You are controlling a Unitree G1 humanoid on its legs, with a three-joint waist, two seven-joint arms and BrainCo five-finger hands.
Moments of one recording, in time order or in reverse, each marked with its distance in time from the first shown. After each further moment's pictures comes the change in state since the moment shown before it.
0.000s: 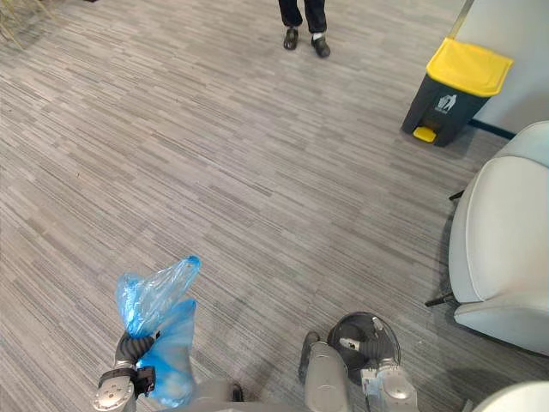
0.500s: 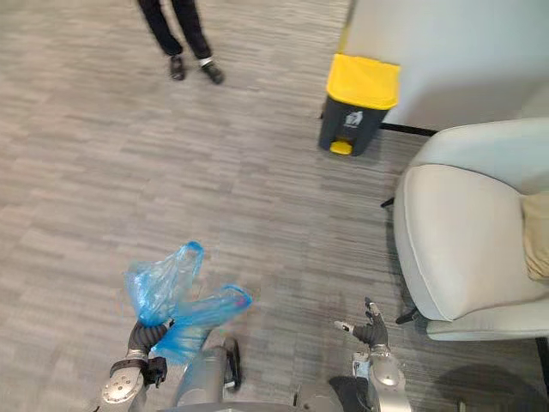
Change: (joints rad) left arm -0.033 0.071 -0.084 -0.023 0.002 0.001 -0.011; right arm -0.049 0.044 -0.017 0.132 -0.025 0.005 -0.025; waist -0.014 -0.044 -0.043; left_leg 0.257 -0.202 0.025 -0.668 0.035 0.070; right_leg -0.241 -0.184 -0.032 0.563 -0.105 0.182
